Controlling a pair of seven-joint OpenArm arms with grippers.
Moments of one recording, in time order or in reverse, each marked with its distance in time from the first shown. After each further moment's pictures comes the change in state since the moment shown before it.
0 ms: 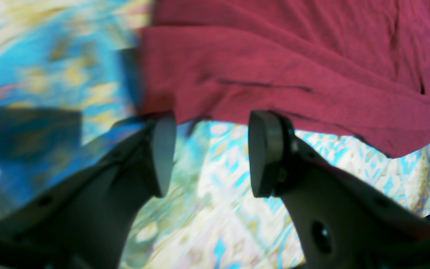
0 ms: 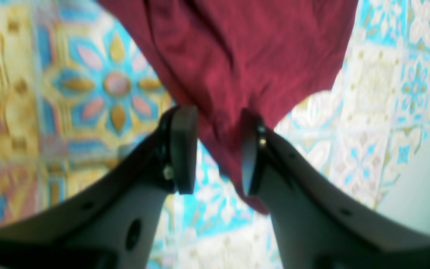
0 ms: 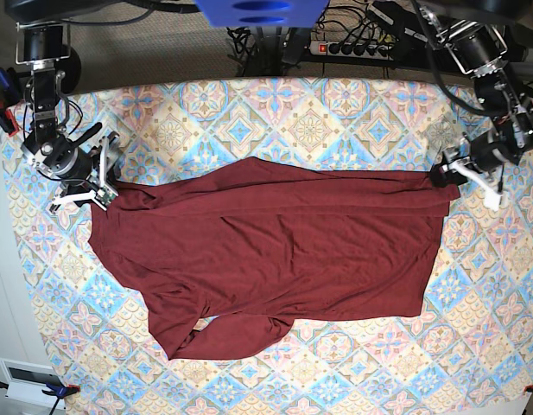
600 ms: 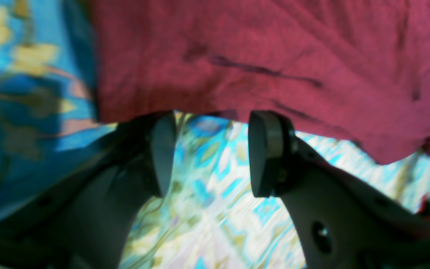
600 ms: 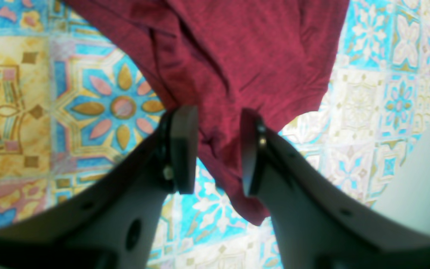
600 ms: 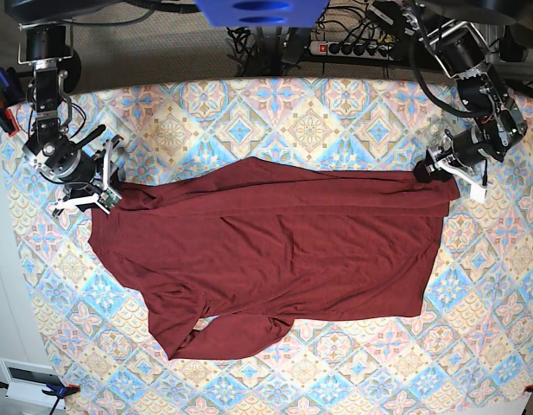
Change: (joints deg) left arm -1.4 4.3 -4.0 -5.7 0.9 0.0 -0.3; right arm -0.1 0.0 0.1 2.4 0.1 0.0 -0.1
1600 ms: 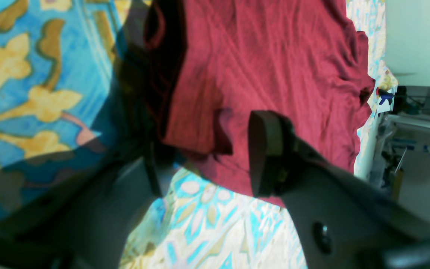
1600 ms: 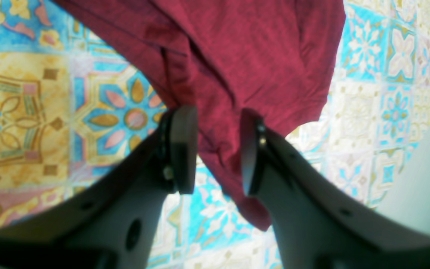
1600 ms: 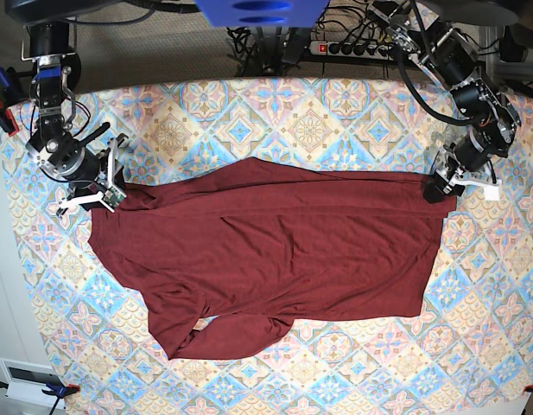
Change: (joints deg) left arm -6.6 3.2 -8.5 -10.0 -1.6 5.0 -5.9; right arm -1.2 -1.1 0.2 2.2 0.0 0.0 -0.3
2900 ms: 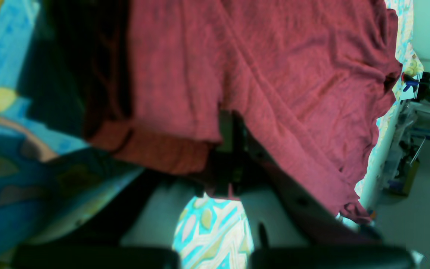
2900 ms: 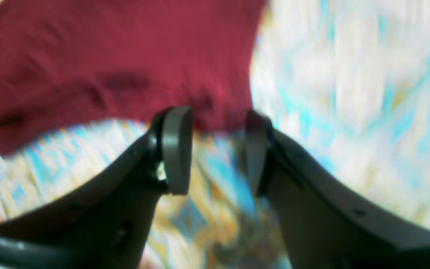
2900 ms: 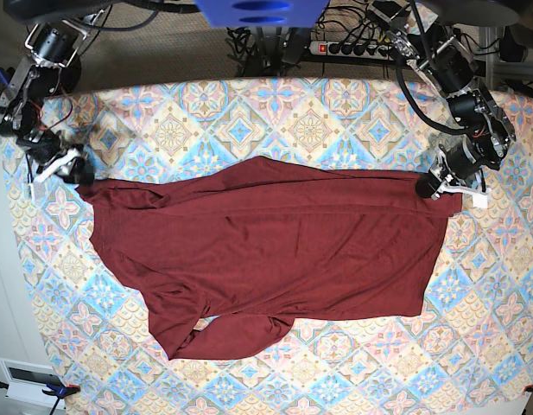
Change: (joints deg) left arm -1.1 -0.5 4.0 -0.4 2.0 1.7 1.0; right arm 4.2 -9.2 30.8 -23.4 45.5 -0.9 -25.0
